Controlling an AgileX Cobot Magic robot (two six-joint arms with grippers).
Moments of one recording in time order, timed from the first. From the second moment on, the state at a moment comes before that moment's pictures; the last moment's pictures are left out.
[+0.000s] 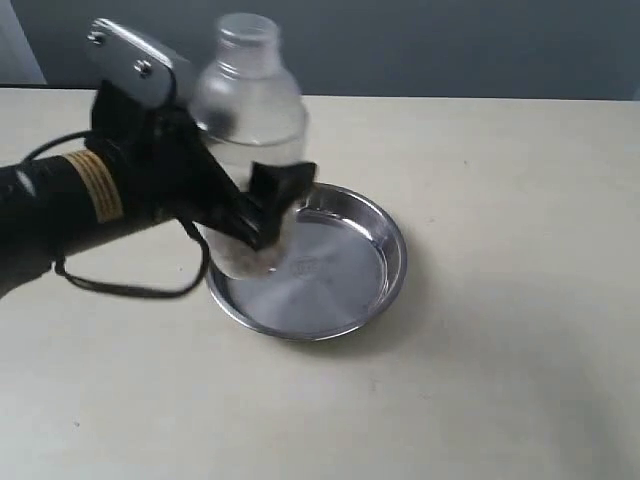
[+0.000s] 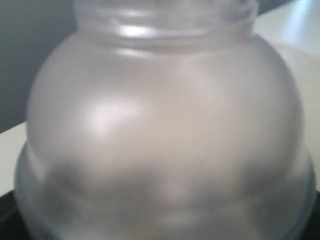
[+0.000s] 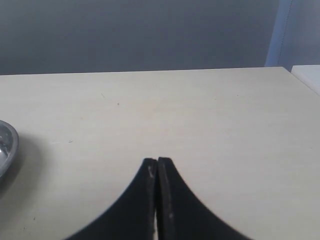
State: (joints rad) left arm -0.50 1.35 -0.60 0.36 -0.43 -0.28; right arm -0.04 0.00 0.00 0.06 0.32 -0.02
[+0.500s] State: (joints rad) left arm -0.49 1.43 -0.60 0.01 -0.50 -0.25; right arm -0.04 0.00 0.00 0.06 0.32 -0.03
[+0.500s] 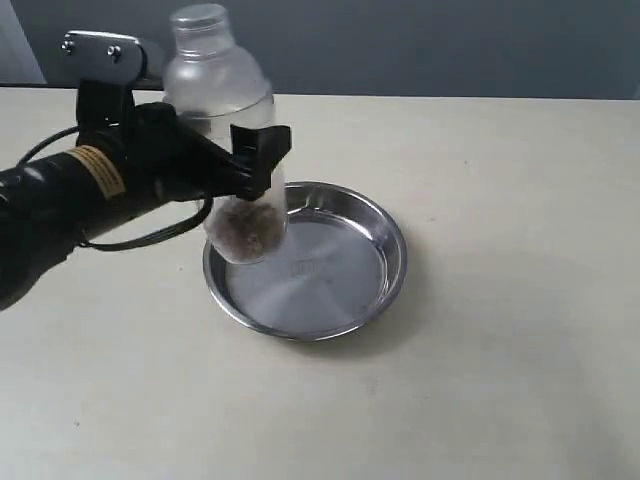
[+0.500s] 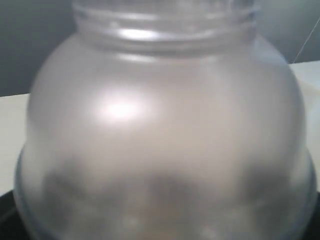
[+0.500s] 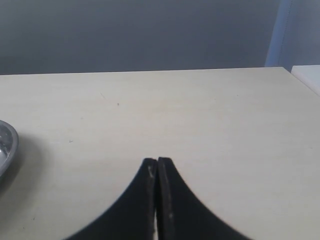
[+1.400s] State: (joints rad) left arm -0.61 1.47 -0.61 0.08 -0.54 -0.11; right arm -0.04 0.00 0.00 0.06 0.32 -0.03
